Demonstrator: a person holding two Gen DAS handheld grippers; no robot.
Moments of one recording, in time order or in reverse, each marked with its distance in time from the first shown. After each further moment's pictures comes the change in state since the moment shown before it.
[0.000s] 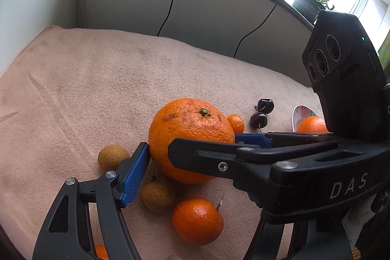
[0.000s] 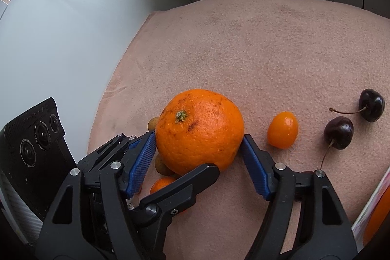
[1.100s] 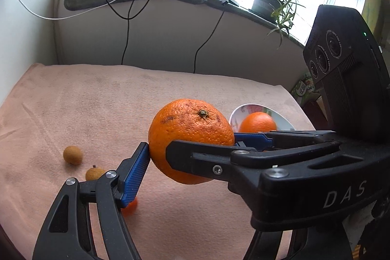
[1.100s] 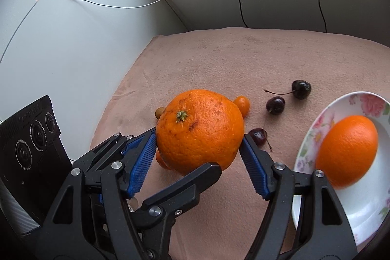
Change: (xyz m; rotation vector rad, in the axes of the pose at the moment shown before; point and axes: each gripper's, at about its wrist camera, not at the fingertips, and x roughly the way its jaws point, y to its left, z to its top) left arm -0.044 -0.087 -0.020 0.130 -0.102 -0.057; right arm -0.104 0.002 -0.053 -0.029 -0.160 -0.082
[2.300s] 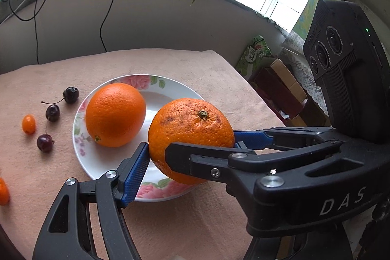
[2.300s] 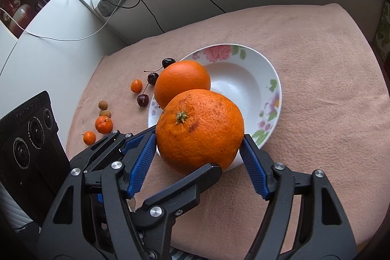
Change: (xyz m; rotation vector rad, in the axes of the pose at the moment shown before) left arm 0.066 -0.154 -0.017 0.154 0.118 -0.207; right arm -0.106 -0.120 -0.070 0.189 -0.069 -0.174
